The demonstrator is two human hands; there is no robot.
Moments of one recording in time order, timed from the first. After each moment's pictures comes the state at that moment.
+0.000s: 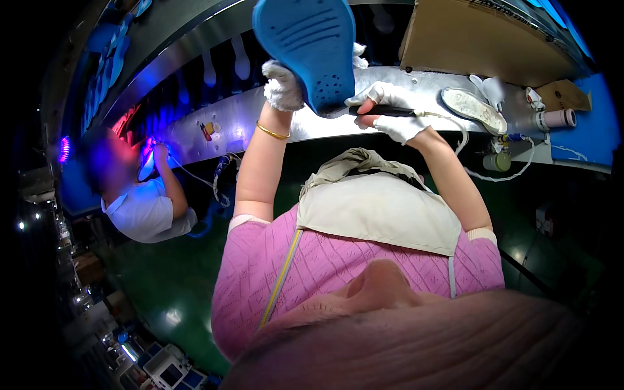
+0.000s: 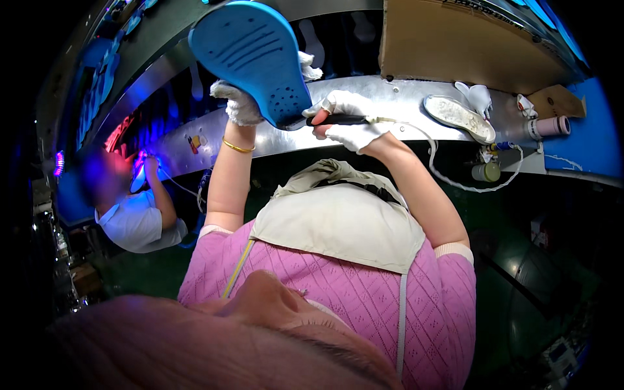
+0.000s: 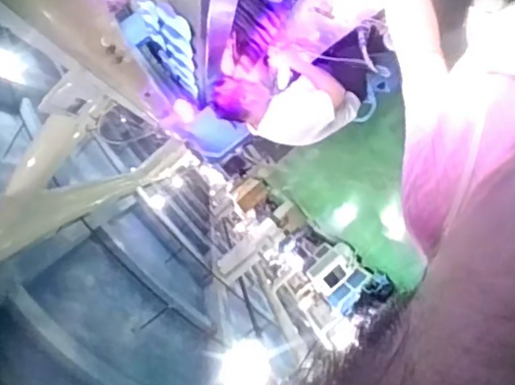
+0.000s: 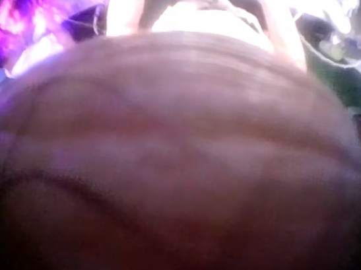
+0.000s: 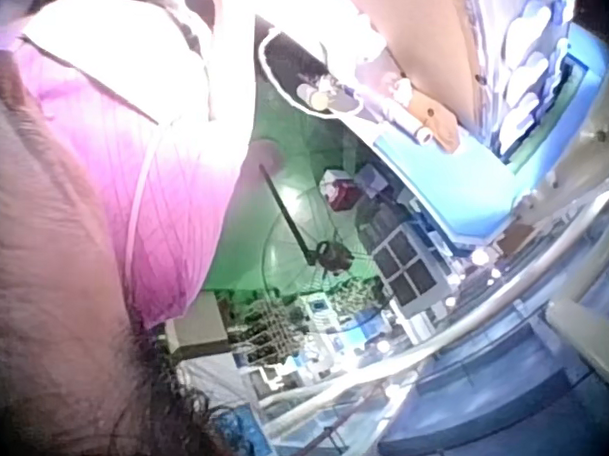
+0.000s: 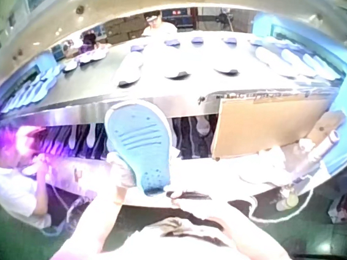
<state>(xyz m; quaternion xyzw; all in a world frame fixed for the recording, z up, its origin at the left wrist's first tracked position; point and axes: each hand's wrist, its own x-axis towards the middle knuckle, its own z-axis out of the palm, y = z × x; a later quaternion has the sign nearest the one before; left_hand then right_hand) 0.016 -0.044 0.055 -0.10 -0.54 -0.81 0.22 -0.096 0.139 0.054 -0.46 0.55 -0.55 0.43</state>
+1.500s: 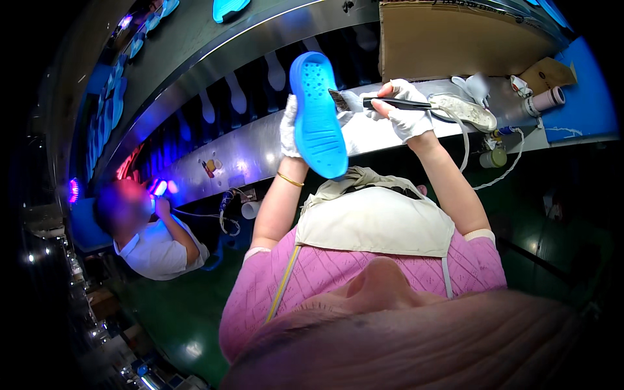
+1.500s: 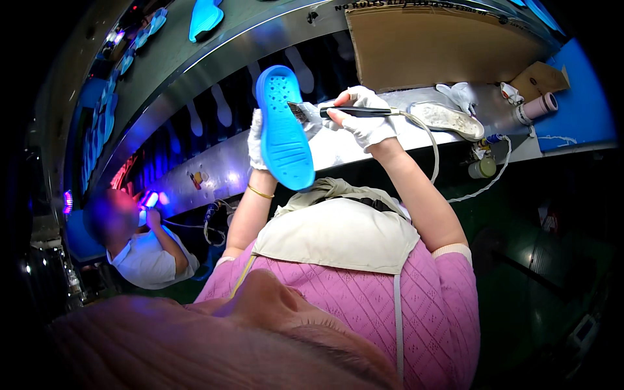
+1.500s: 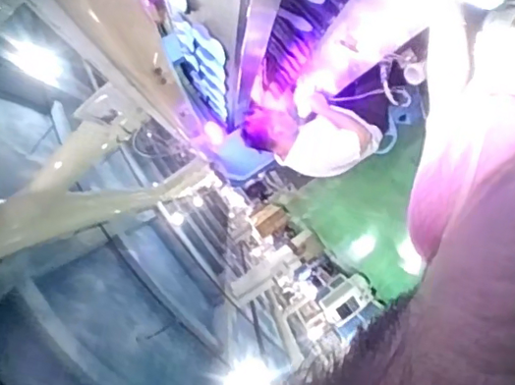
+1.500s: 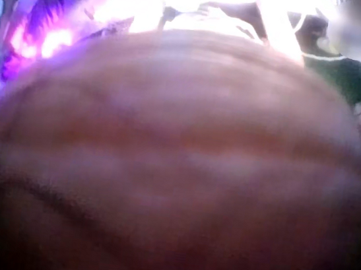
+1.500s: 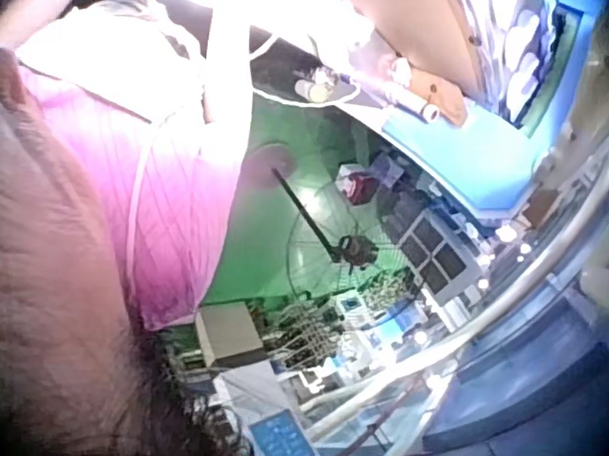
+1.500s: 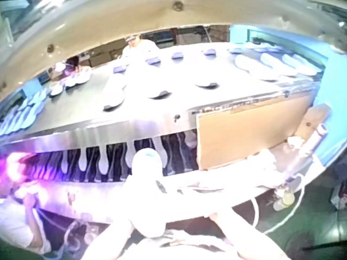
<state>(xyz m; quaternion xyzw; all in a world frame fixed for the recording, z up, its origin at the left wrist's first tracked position) 0.021 -0.016 -0.001 0.09 -0.17 -0.97 0.16 -0.137 0.147 0.039 -0.29 0.50 -0.73 0.36</state>
